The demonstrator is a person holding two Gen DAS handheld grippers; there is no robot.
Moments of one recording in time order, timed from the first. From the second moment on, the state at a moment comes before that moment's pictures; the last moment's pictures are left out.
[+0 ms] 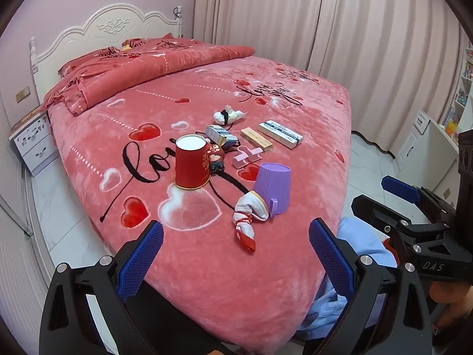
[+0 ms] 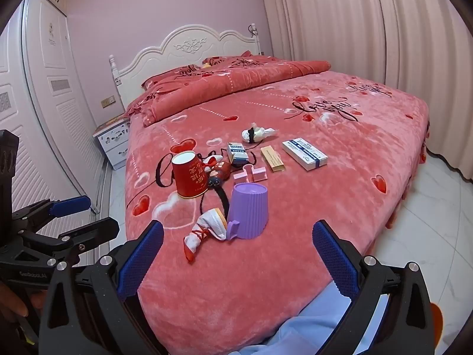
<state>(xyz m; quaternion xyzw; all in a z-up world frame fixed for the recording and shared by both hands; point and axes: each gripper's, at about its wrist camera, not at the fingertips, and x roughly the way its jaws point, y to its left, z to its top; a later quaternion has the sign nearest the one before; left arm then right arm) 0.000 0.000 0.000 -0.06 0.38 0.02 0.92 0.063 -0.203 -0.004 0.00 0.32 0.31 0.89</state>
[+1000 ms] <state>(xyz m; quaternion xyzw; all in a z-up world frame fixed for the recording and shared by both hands) 0.001 0.000 0.000 -0.06 0.38 0.02 0.92 0.064 -0.202 -0.005 0.00 0.32 0.31 0.89</state>
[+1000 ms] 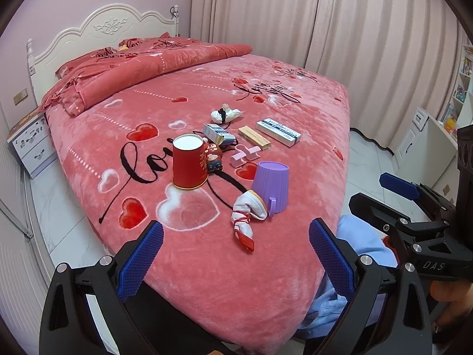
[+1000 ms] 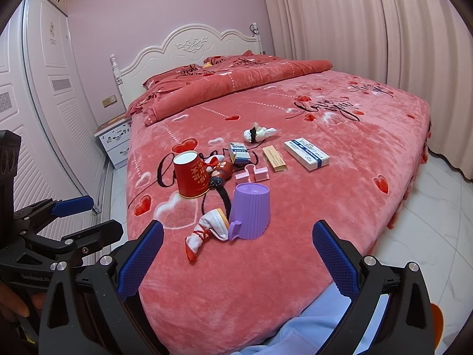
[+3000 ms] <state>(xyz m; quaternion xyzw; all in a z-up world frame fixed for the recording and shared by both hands) -0.002 -0.005 -0.016 -0.05 0.40 0.02 0.92 0.064 -0.204 -0.016 0.00 0.33 0.31 0.89</state>
